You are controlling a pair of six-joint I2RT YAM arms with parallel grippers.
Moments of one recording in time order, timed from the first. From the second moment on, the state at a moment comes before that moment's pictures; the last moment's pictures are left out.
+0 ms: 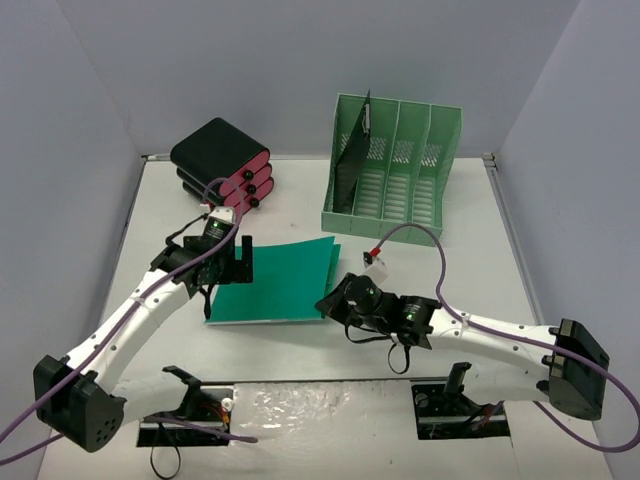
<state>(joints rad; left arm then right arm) -0.46 1.15 1.02 -0.86 -0.30 -0.41 1.08 1.16 0.66 -0.15 0.26 1.35</state>
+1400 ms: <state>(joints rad) -1.12 1.08 0.98 -0.80 -0.49 0.02 0.80 1.28 1.04 -0.45 0.07 1.10</state>
